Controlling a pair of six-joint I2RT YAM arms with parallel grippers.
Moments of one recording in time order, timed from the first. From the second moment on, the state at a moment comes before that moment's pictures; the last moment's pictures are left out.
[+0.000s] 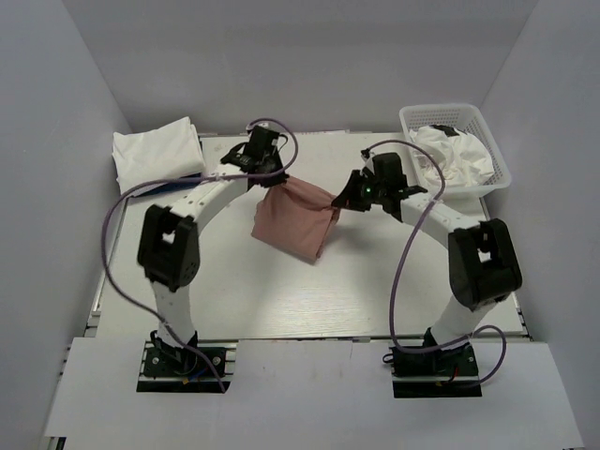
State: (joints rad) left arm -0.47 1.87 1.58 -0.47 -0.11 -0.65; right arm 0.39 1.68 1.10 -0.09 -0.43 0.55
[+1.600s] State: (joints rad) left arm -0.49 1.54 1.00 -0.44 0.21 -0.51; right arm 0.57 1.62 0.87 -0.10 -0.52 0.38
